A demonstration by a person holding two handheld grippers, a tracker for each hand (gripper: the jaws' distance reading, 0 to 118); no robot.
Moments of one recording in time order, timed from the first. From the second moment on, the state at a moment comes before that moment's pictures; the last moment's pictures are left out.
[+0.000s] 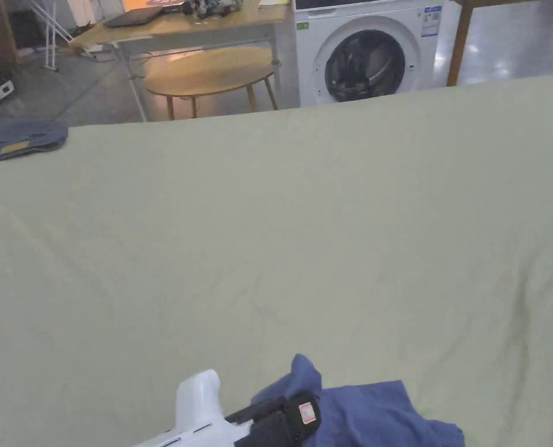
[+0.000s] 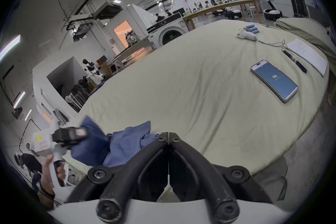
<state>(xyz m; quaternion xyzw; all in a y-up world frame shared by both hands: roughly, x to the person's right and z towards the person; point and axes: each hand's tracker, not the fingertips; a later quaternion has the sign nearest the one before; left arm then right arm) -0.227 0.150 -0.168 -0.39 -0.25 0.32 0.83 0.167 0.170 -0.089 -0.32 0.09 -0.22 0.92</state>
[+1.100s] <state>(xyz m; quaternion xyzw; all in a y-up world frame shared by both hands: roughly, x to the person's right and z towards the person) -0.273 0.127 -0.161 -0.39 -0.26 0.35 0.81 0.067 0.105 -0.178 -0.50 0.17 -0.06 0.85</state>
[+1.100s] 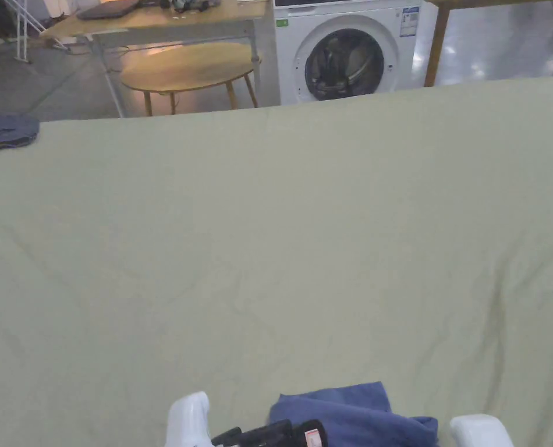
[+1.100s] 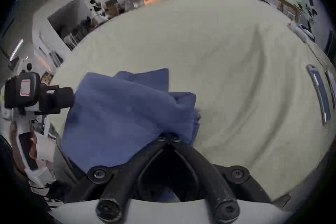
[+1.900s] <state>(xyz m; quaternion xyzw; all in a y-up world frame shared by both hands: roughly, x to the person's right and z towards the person) -0.588 0.178 -0.123 -0.39 0.00 0.29 0.87 0.120 0.154 -0.171 -0.46 0.19 -0.20 0.85</state>
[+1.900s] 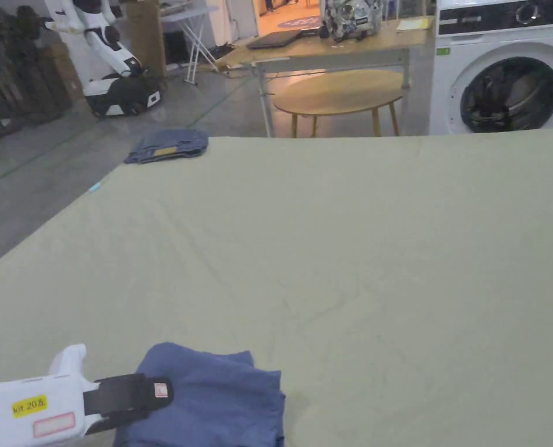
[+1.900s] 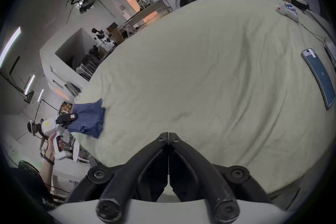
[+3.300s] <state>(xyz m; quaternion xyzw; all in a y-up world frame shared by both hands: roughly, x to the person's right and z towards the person) -0.299 0.315 -0.122 -0.04 0.03 -0.06 1.00 0.068 0.285 -0.172 -0.08 0.09 0.02 0.99</state>
